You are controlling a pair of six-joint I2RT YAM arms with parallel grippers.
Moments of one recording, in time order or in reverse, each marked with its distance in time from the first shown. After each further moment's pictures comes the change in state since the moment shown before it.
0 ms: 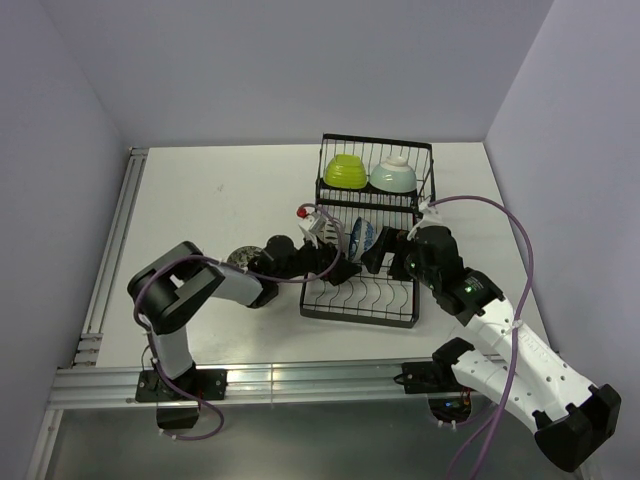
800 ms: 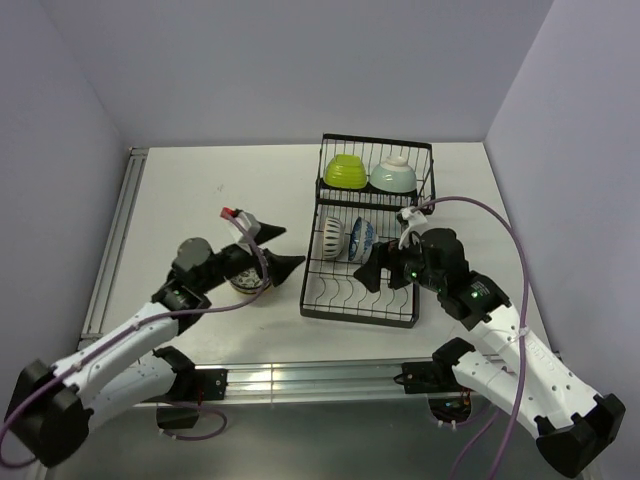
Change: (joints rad) left arm 0.125 -0.858 -0.210 -0.472 0.021 0.360; right arm 0.005 -0.052 0.003 -0.008 -0.230 -0.231
